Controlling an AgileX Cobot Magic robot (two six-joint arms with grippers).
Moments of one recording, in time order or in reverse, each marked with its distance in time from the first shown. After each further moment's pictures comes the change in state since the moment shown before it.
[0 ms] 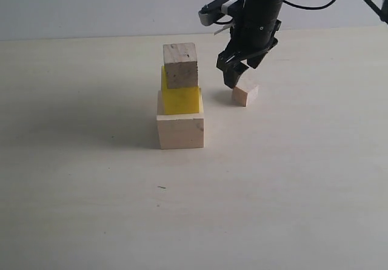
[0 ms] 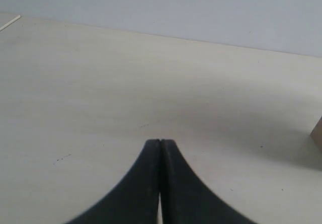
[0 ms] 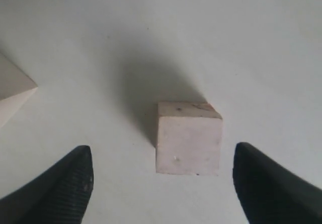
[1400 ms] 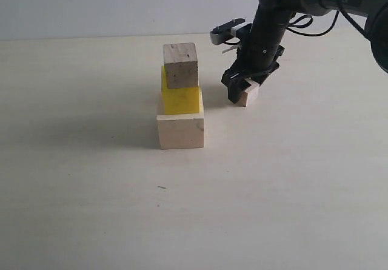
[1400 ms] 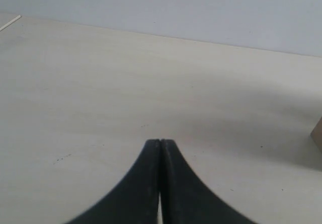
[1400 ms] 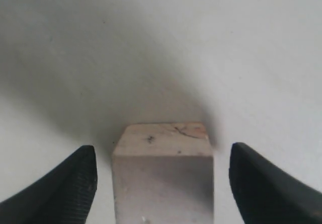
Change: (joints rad) left arm 0.000 0.000 0.000 0.000 0.000 0.000; right arm -0.062 0.114 0.000 0.086 -0.073 -0.008
